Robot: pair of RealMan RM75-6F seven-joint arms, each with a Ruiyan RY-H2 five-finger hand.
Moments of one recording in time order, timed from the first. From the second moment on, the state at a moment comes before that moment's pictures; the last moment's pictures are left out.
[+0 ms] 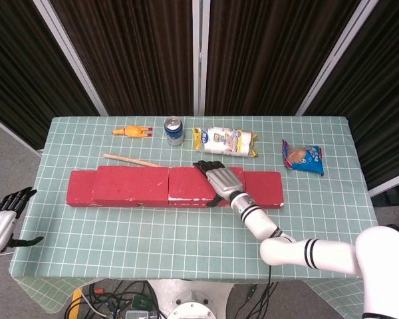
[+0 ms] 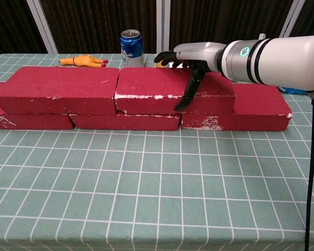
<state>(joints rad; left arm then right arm) -0.18 -1.08 0.03 -1.40 1.51 1.29 -0.39 1.10 -1.54 0.18 -1.50 -0.64 0.76 -0.30</state>
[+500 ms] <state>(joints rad) -0.19 -1.08 0.00 -1.42 1.49 1.29 -0.36 1.04 -1.43 0.22 -1.62 -0.75 0.80 -0.22</state>
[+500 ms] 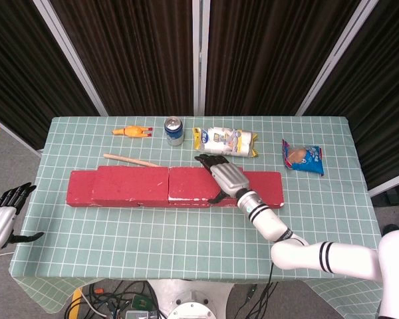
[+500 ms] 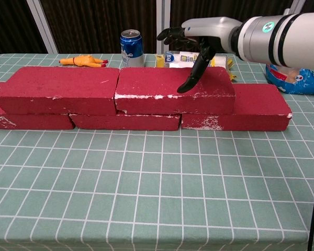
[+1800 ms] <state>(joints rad) -0.48 -1.31 -0.16 -1.24 1.26 0.96 -0.16 0.88 -1.38 0.16 -1.39 -0.81 0.75 -0.14</state>
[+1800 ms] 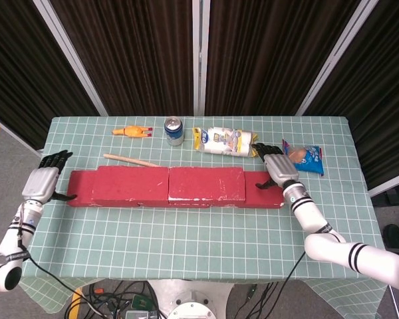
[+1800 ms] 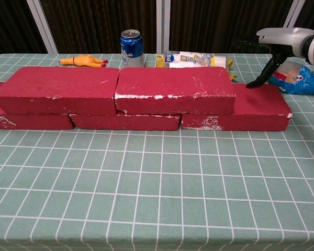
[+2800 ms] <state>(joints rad) -0.55 -1.38 -0.17 -1.22 1.22 0.88 -0.13 0.88 -1.45 0.19 -1.37 -0.84 0.71 -0.12</state>
